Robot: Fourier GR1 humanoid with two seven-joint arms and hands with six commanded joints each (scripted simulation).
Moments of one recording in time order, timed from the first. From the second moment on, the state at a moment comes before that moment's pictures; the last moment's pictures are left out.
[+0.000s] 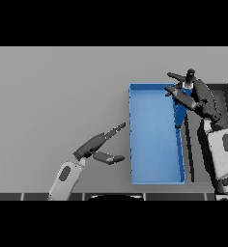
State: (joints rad) left arm -0.12 -0.01 -0.38 -1.65 -0.19 -0.43 0.10; right arm -0.52 -0.52 0.01 -1.69 -0.52 -0.01 0.61
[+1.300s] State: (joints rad) left arm -0.12 -0.01 -0.39 -1.66 -0.20 -0.43 0.12; right arm -0.70 -1.04 0.97 -1.54 -0.81 -0.35 0.61
